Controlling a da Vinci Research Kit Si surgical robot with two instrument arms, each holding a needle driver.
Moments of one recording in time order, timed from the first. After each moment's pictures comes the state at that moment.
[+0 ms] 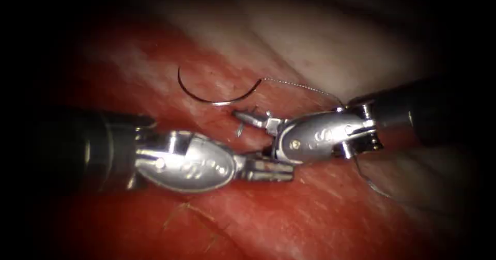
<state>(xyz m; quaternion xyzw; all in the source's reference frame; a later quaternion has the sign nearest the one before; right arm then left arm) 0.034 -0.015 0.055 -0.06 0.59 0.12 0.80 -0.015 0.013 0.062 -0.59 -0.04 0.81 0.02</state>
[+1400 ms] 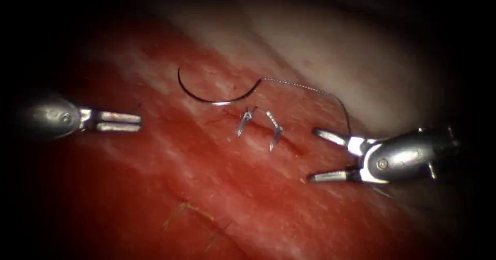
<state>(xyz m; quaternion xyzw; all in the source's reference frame) 0.022 -0.016 0.052 -0.04 0.57 0.16 0.80 0.006 0.016 0.065 -0.52 -0.02 0.85 0.08</state>
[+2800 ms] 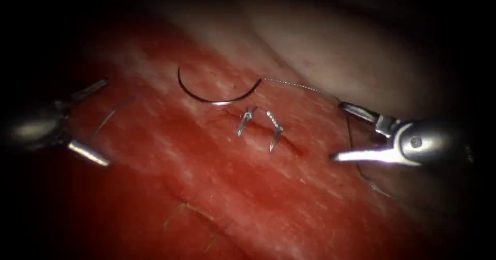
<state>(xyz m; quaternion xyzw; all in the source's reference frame) 0.020 -0.011 0.048 0.00 0.56 0.18 0.81 0.002 0.016 0.063 -0.53 -0.08 0.81 0.24</state>
